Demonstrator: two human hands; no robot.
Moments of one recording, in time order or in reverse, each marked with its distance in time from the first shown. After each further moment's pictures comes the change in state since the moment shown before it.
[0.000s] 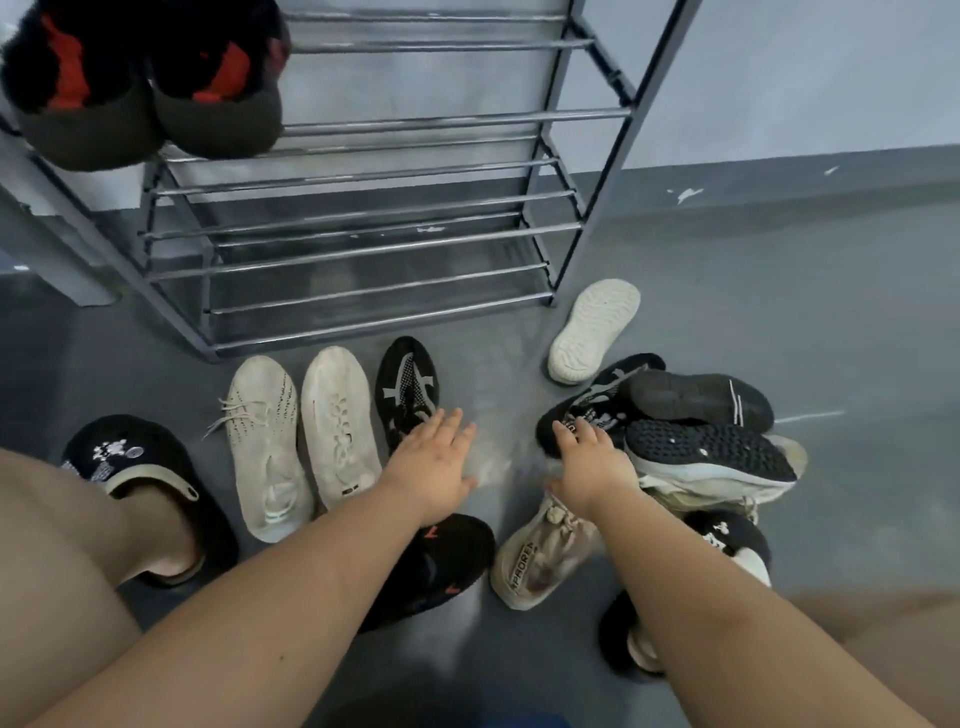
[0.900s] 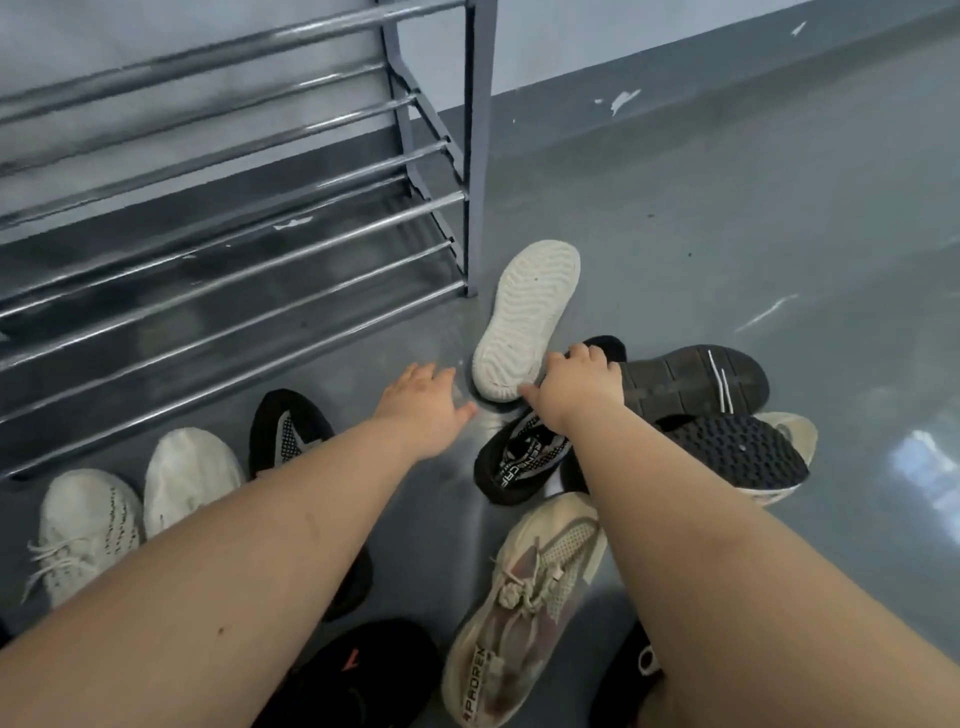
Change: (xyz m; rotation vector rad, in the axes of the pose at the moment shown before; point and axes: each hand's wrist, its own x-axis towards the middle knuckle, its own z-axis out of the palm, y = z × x) left_hand 0.205 0.051 -0.036 -0.048 -0.121 -0.065; right_hand 0.155 0.084 -0.047 0.097 0.020 0.237
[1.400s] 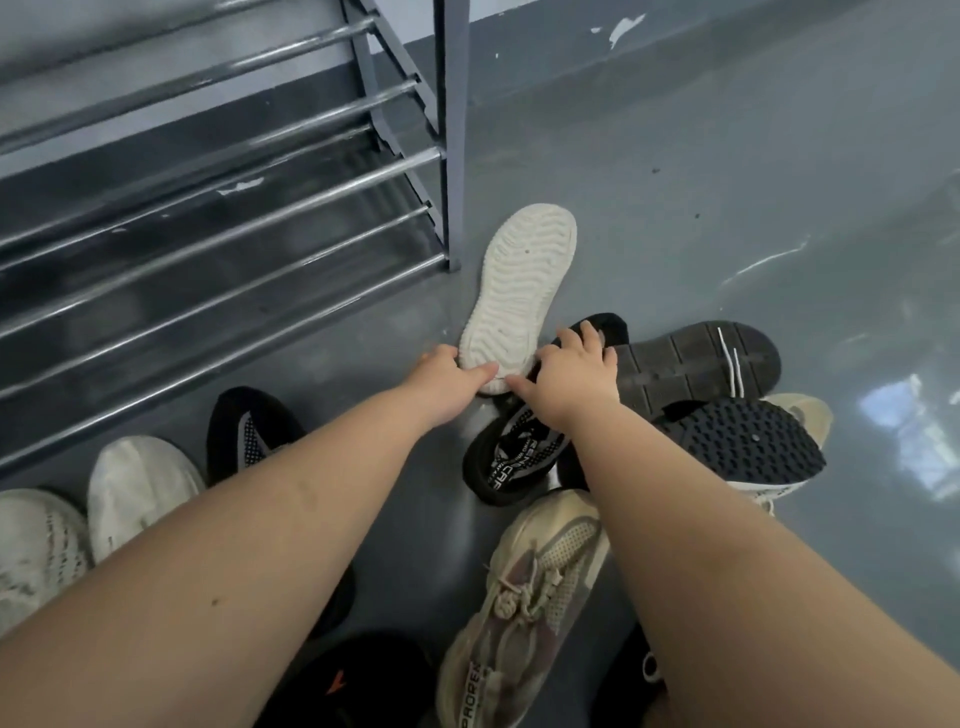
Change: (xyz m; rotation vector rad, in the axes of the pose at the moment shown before) left_hand 0.054 0.019 0.016 -0.657 -0.029 -0.138; right_hand 0.031 0.004 0.027 0.113 -0.007 -0.014
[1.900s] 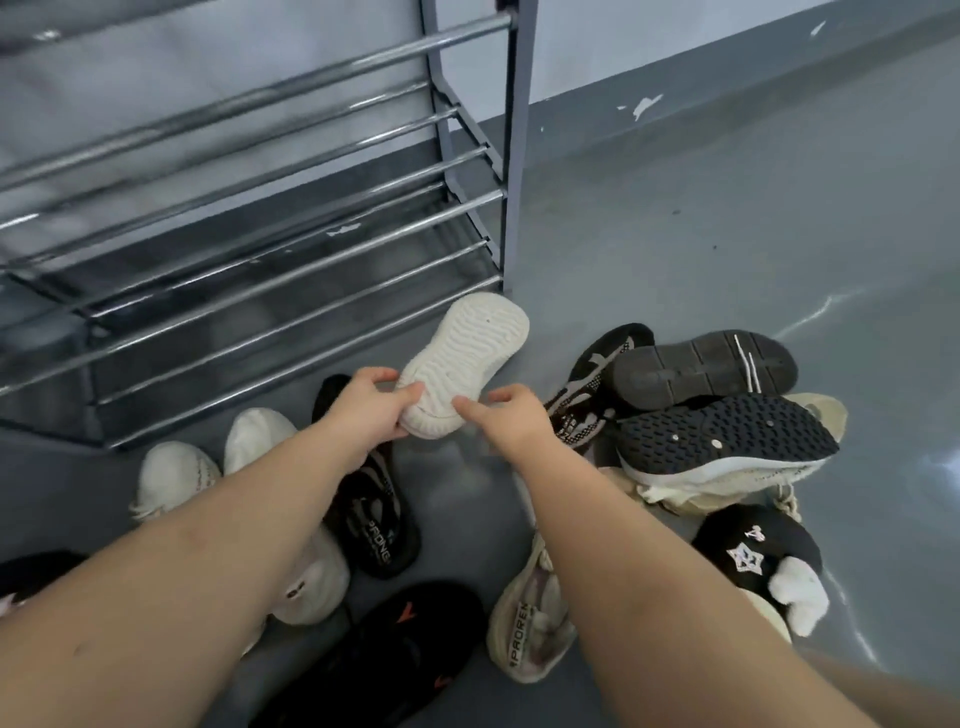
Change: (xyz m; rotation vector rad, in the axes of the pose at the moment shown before) left_hand -0.117 -0.068 -0.079 -0.653 0.226 -0.138; right_hand -0.094 -0.090 0.021 1.106 -0.138 0.056
